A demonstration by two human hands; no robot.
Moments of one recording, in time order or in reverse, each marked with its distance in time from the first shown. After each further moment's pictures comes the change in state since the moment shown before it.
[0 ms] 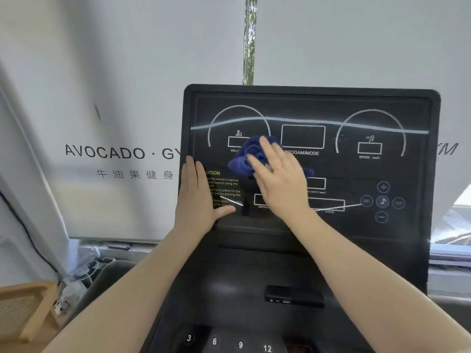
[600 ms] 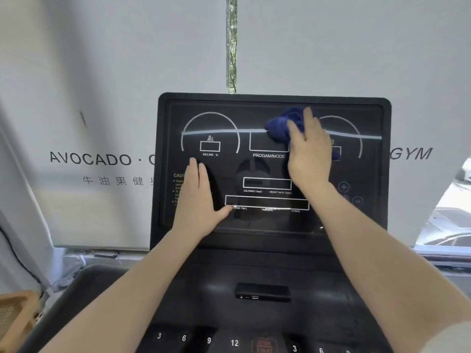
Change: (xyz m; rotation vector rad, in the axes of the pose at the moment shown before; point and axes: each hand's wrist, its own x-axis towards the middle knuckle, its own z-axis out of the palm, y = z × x) left_hand -0.011 0.056 0.002 -0.039 0.007 0.080; right_hand 0.016 0.097 -0.047 -0.071 -0.061 0.321
